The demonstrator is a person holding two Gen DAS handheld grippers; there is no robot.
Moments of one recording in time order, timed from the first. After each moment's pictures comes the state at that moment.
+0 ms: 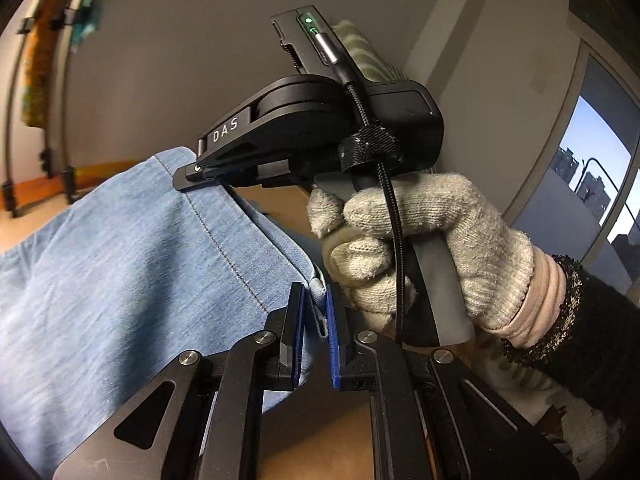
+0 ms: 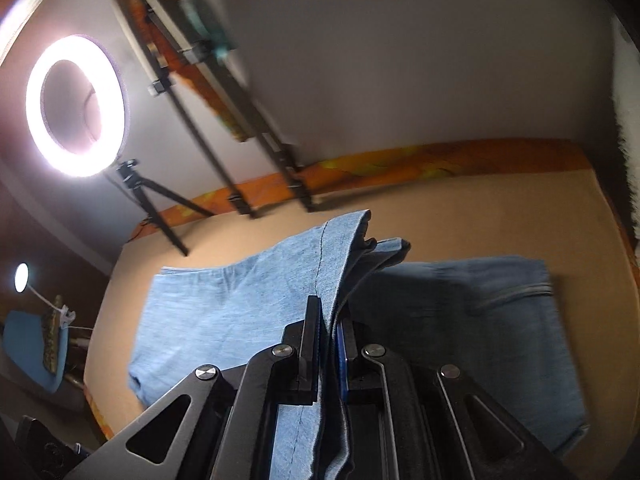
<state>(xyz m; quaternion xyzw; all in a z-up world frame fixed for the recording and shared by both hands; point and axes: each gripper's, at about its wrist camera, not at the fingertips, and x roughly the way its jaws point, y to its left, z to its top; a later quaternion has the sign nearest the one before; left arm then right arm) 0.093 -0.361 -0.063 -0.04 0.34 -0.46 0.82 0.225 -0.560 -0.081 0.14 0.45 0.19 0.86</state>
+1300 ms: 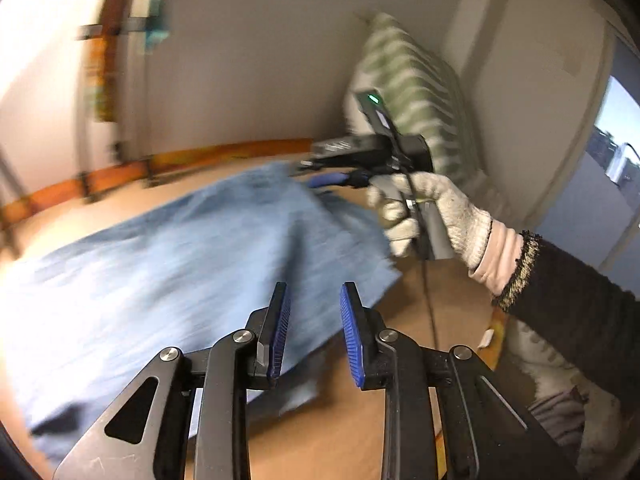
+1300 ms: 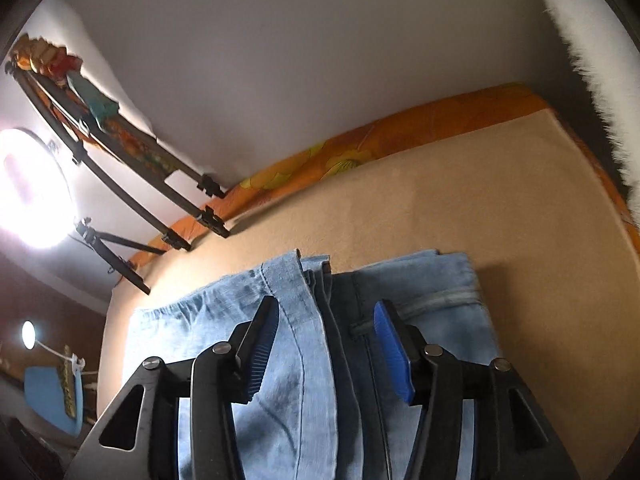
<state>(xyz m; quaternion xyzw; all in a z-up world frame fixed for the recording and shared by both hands) 0.044 -0.273 -0.013 0.01 0.37 -0.36 0.86 0.263 -0.659 -0.135 0.22 0.46 0.16 0.84</state>
